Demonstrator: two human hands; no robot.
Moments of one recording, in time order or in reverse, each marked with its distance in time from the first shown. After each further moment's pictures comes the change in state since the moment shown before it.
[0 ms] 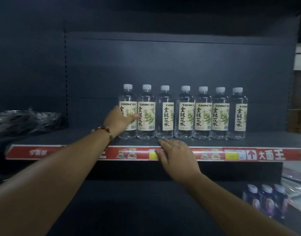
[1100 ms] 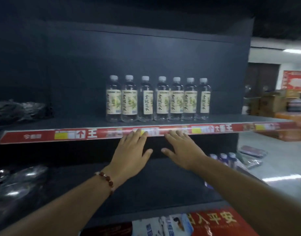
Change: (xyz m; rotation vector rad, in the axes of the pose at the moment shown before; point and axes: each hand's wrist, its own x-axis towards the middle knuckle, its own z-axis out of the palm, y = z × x) left_hand -0.224 0.062 0.039 0.487 -0.227 0.425; right_hand -0.097 0.023 -0.072 -0.094 -0.308 0.079
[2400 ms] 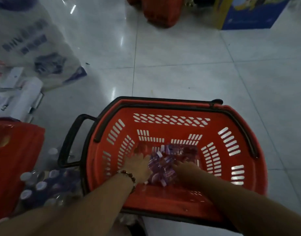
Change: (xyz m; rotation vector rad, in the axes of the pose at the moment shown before) left_hand -0.447 0.722 0.322 0.007 -1.137 1.400; right_hand -0.926 0.140 0.197 0.375 -0.938 1.447
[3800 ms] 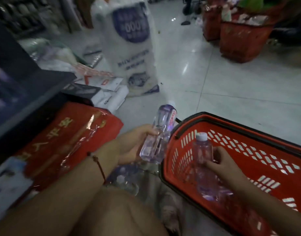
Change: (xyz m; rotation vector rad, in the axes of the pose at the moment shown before) left_hand -0.227 -0.127 -0.119 -1.906 0.088 0.061; right_hand -0.062 -0.107 -0.113 1.250 0.461 -0.330
